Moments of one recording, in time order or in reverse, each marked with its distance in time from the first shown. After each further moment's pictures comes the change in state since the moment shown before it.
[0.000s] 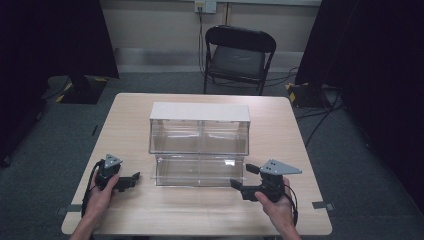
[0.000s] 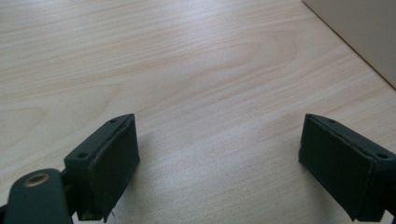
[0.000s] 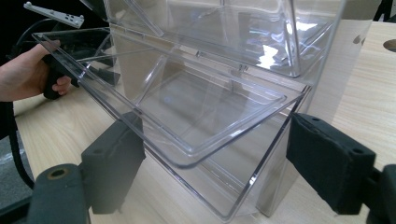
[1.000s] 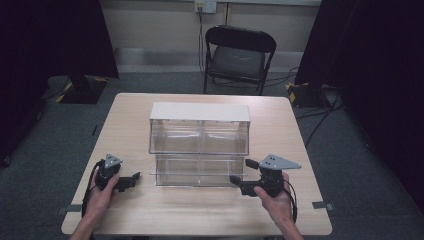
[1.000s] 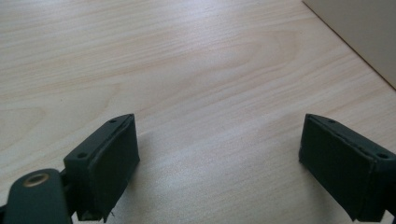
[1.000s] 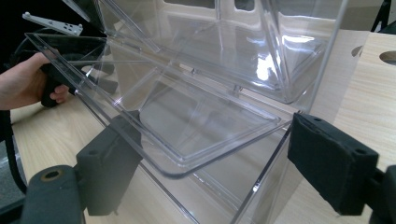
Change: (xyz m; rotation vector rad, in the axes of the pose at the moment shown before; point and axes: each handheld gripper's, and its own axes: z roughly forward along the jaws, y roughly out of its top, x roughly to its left) left arm 0.000 0.000 0.000 0.001 0.000 -0.003; right arm -0.004 0.011 0.004 -0.014 0.002 -0.005
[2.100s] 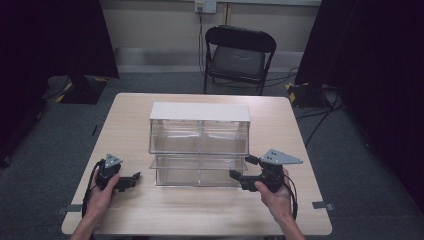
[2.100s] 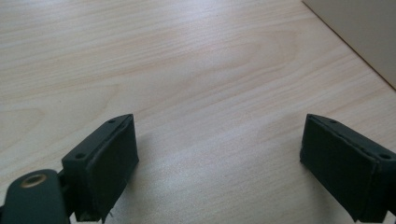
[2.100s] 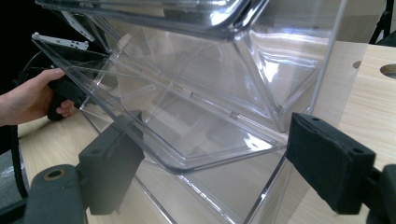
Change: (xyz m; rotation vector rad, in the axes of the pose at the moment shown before) left arm 0.000 0.001 0.001 0.003 0.002 0.005; right arm -0.004 0.012 0.001 -0.034 0.016 0.011
